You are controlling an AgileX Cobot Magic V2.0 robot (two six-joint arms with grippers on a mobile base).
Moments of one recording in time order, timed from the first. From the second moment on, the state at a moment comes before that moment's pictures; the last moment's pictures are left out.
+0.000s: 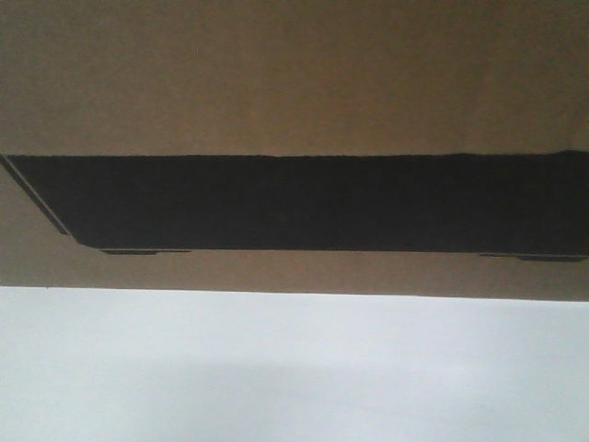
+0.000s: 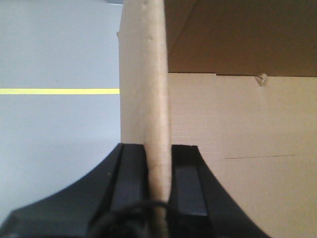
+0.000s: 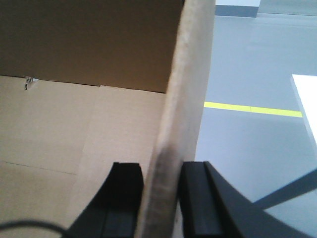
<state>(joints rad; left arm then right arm) -0.43 0.71 -0.97 0.03 0.65 -0.18 0.11 0.63 -0.98 0.04 0.77 0.05</state>
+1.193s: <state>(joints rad) -0.43 0.71 -0.97 0.03 0.65 -0.18 0.11 0.63 -0.98 0.04 0.77 0.05</state>
